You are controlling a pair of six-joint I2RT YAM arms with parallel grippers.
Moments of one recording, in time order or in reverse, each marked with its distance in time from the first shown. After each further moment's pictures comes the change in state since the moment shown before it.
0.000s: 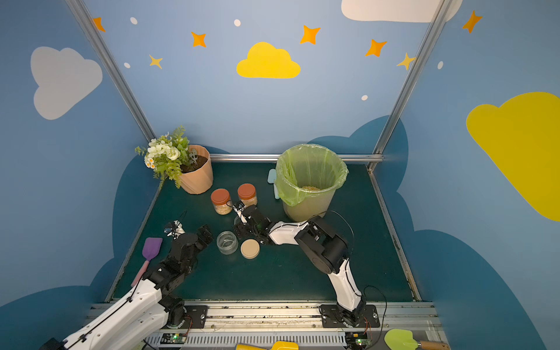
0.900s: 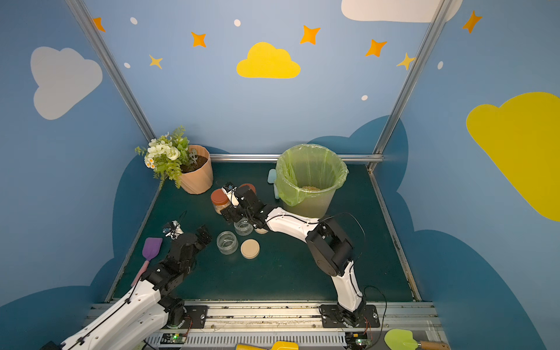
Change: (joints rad) left arm 0.002 -0.020 0.019 -0.054 -0.042 0.017; right arm -0.015 0.001 0.329 -0.238 -0.053 -0.067
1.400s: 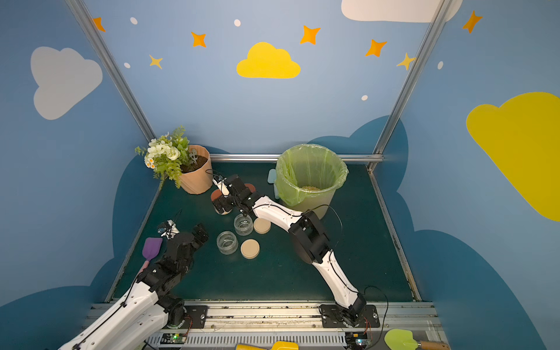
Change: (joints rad) left arm 0.013 -0.044 0.029 -0.056 -0.021 -0.022; right arm -0.027 0.317 0.476 -0.215 -0.039 -0.015
